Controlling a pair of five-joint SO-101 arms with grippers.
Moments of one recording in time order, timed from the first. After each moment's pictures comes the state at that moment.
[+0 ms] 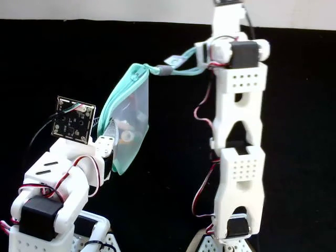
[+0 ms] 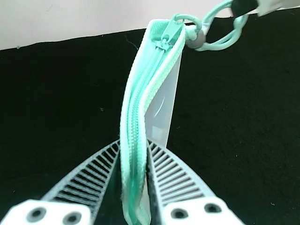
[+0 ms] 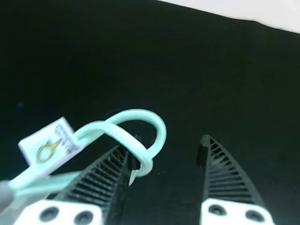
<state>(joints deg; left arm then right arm) 7.1 -68.9 39.4 75.2 4.9 -9.8 37.5 -83.0 100.2 5.9</state>
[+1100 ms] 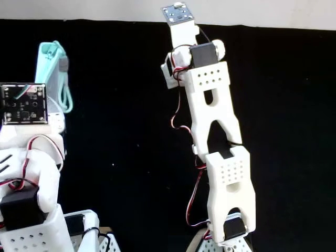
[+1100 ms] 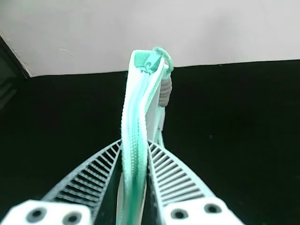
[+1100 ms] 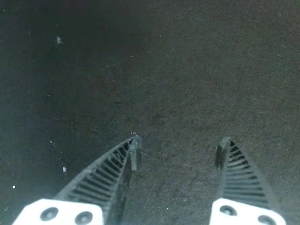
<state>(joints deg) -17.6 -67.8 33.2 64.7 -8.5 -19.1 37.5 -68.7 100.2 4.7</state>
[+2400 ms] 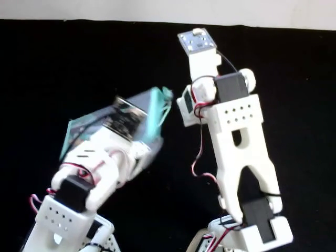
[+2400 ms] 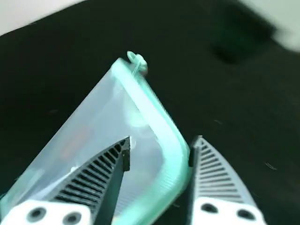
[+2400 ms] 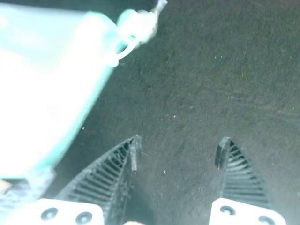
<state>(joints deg) 22.4 -67.9 53.1 61.7 -1.8 -19.2 -9.1 -13.9 99.5 3.2</state>
